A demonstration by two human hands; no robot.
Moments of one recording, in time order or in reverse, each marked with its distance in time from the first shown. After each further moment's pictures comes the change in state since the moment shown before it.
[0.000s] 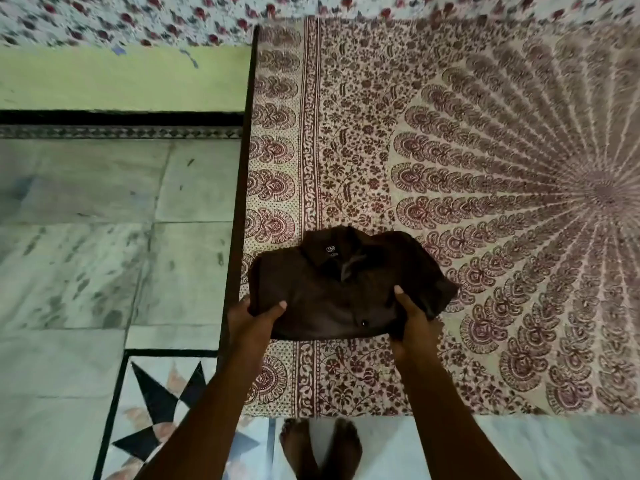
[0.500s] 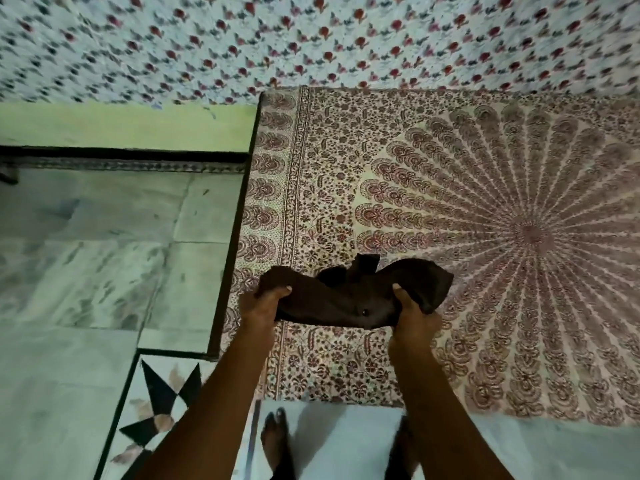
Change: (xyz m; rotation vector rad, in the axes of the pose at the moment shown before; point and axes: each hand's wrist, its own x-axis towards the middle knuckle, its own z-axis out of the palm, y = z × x) left_hand -0.147 0.142 0.065 -0.366 -0.010 -0.257; right_hand -0.084 -0.174 -0.028 -0.130 0.108 -0.095
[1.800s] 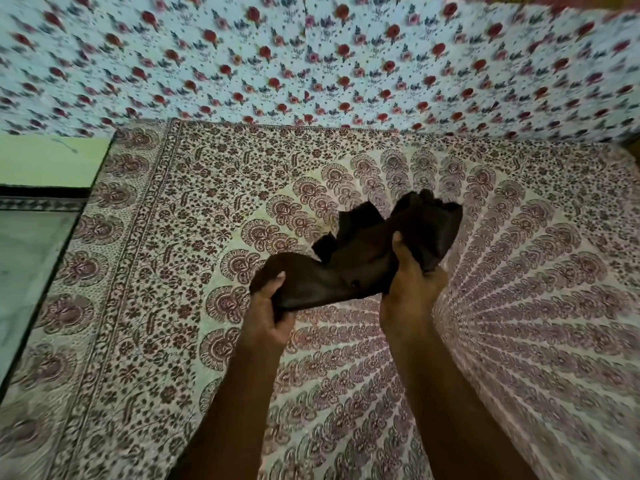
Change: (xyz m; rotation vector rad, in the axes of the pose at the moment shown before) left_hand 0.081 0.029 0.497 -0.479 -0.266 -0.215; right_hand 0.336 -0.337 0.102 0.191 -0.241 -0.304
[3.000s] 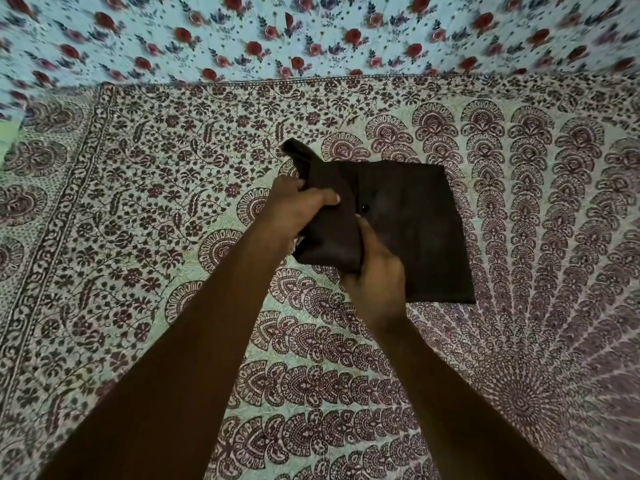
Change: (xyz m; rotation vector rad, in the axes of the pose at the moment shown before) left_hand 0.255 0.046 0.152 1.000 -0.092 0.373; right_hand 0.225 0.204 0.018 -1.236 -0.521 -0.666
